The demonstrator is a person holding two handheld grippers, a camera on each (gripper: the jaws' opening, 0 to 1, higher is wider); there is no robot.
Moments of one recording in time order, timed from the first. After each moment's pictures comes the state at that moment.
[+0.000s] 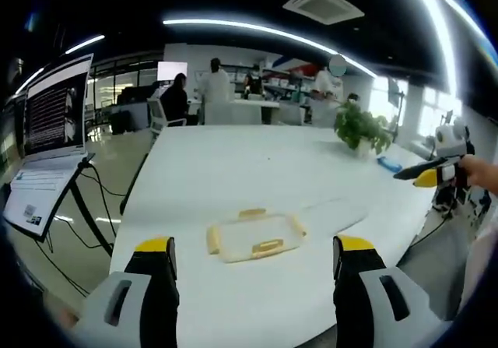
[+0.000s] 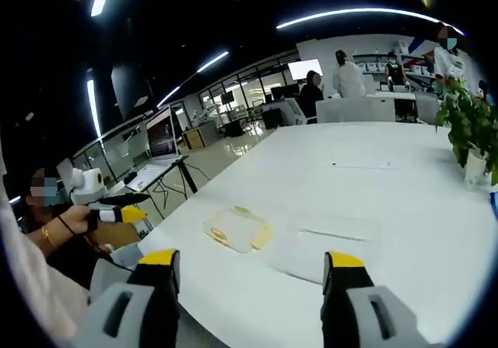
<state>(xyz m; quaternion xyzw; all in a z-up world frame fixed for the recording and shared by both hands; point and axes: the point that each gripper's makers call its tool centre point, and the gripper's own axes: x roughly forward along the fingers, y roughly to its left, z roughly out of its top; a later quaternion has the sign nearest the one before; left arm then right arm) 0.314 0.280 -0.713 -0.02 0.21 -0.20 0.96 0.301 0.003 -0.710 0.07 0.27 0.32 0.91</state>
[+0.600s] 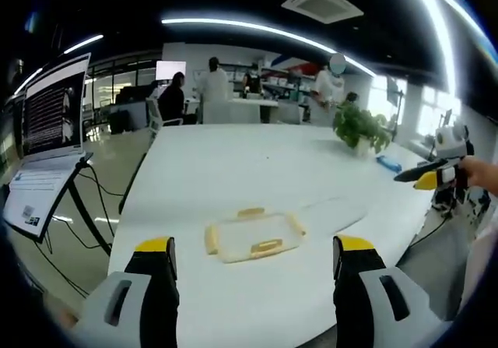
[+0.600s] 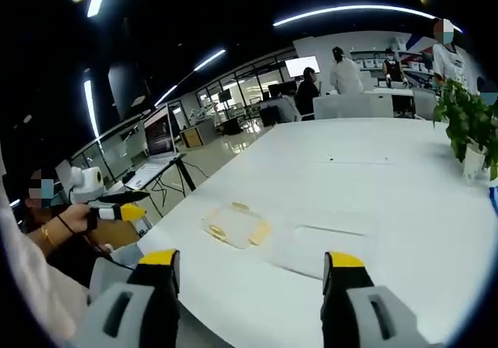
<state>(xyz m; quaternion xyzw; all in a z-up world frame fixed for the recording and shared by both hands) 0.316 0.278 -0.715 -0.02 0.22 -0.20 0.95 0.298 0.000 -0.716 0.08 0.28 0.32 0.90</state>
